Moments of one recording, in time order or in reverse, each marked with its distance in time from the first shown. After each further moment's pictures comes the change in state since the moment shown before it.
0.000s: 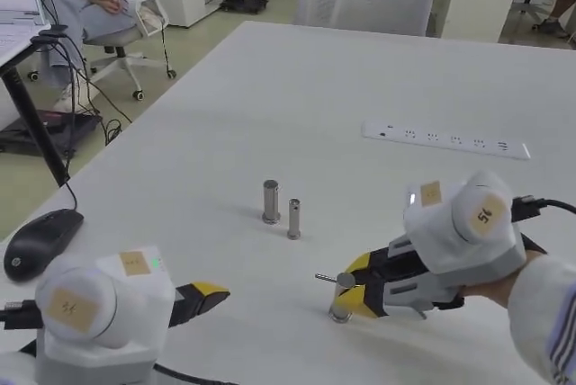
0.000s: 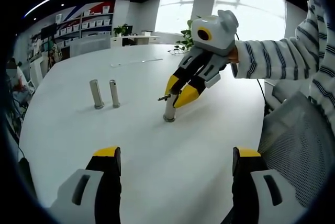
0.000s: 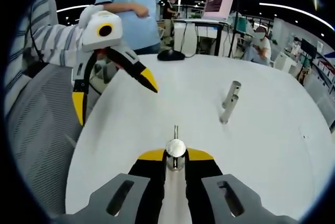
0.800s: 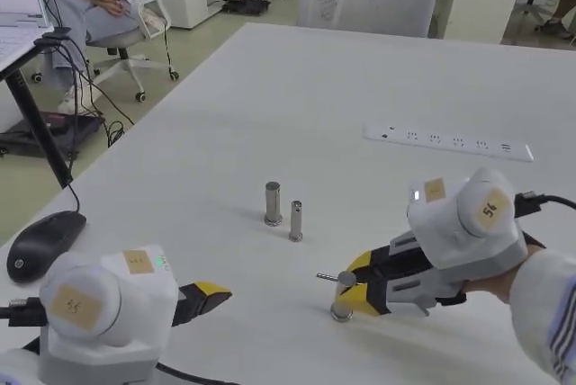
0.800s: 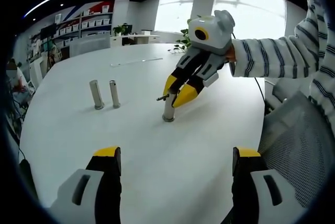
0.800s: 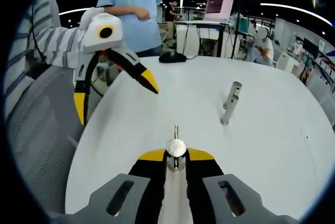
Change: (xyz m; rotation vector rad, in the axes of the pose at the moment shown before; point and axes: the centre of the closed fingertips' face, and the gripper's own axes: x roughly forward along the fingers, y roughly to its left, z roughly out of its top) left arm 0.000 0.001 0.002 0.003 0.009 0.001; right arm 0.000 -0.003 0.000 0.010 -0.021 0.032
